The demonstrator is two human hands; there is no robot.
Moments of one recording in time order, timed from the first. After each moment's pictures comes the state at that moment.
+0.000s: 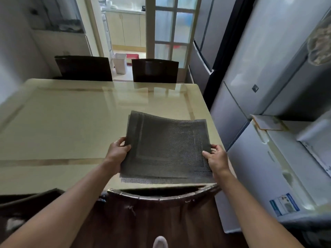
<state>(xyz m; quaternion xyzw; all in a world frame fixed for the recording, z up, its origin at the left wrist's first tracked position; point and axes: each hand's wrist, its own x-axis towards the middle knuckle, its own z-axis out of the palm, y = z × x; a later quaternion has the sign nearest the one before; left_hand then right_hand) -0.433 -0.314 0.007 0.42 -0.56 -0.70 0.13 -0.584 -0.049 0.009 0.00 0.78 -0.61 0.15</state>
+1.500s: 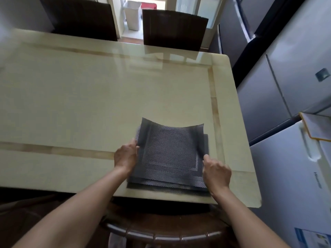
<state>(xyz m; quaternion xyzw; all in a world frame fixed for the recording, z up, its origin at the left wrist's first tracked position) -0.518 -0.345 -0.127 0.42 -0.89 -0.17 0.00 -0.655 -0.107 -0.113 -0.26 0.96 0.05 0.03</state>
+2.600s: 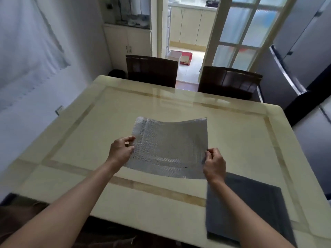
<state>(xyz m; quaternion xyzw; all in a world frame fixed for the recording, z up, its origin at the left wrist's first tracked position) -0.360 -0.631 -0.018 0.49 -0.73 -0.44 0.19 -0.555 -0.419 -0.037 -0.16 0.88 -0.43 0.09</state>
